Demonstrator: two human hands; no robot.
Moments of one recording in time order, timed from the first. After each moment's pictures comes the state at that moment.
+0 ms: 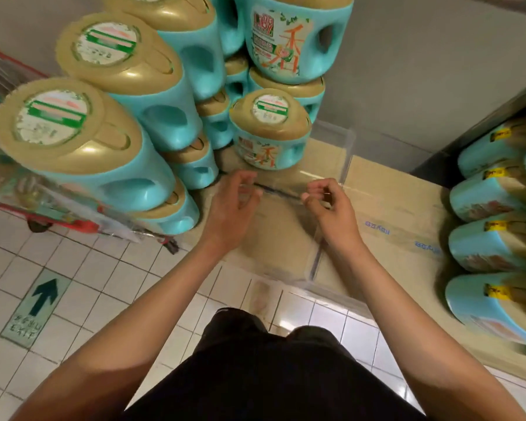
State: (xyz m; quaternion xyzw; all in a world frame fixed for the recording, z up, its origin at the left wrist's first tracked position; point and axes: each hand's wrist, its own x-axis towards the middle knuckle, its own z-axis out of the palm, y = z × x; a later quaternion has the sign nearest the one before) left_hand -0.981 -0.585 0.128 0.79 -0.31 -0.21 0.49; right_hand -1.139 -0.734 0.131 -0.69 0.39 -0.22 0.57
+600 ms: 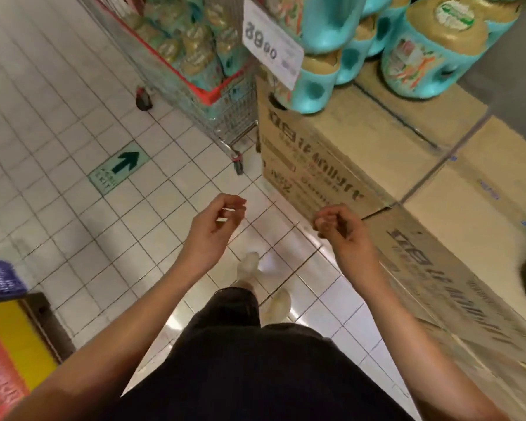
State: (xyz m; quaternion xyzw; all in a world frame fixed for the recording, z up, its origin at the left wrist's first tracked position) left_hand -1.152 -0.231 0.123 0.80 -0.10 -0.20 0.56; right_hand -1.260 -0.478 0.129 -0.72 0.23 -0.04 0.66
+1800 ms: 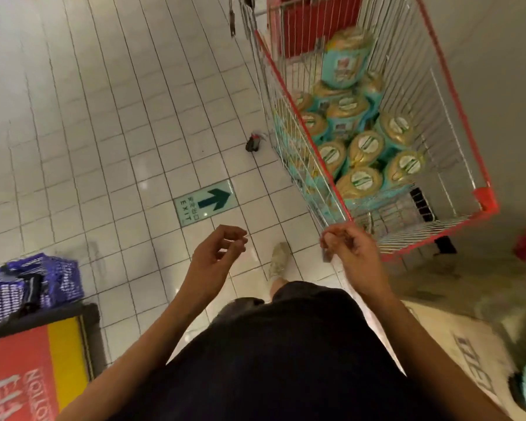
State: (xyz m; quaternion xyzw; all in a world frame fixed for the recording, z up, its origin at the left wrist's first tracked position) left_hand -0.668 0.090 0.110 0.80 0.10 -0.14 0.57; right_hand -0.642 -0.194 0.107 -0.74 0.13 0.16 0.64
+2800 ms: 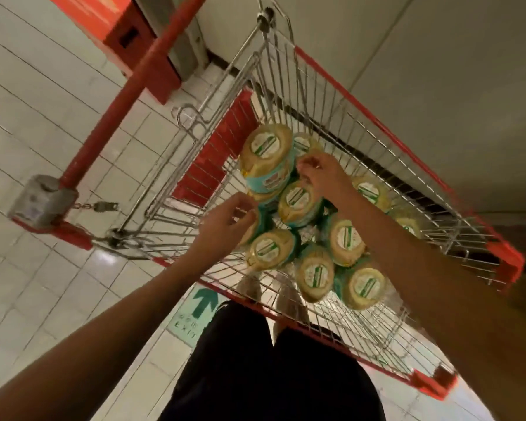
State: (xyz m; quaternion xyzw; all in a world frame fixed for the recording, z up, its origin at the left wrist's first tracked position) left_hand 0.024 -0.060 -0.002 0.83 -0.18 -0.36 0.38; right_hand -0.021 -0.326 -0.057 -0.72 0.37 0.11 0.57
